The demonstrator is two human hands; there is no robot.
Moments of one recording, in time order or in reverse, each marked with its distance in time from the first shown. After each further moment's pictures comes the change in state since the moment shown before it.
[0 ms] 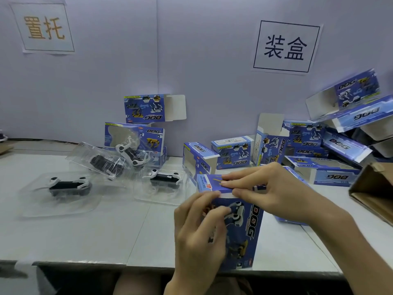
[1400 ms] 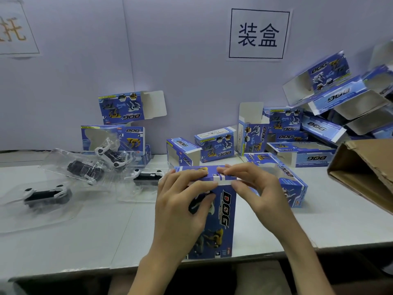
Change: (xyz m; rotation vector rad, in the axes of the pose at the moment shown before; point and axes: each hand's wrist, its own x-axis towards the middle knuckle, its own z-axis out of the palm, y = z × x) left_hand 0.040 0.000 0.001 -0.008 -0.303 -0.060; right_hand -0.042 0.020 0.041 0.426 0.469 0.078
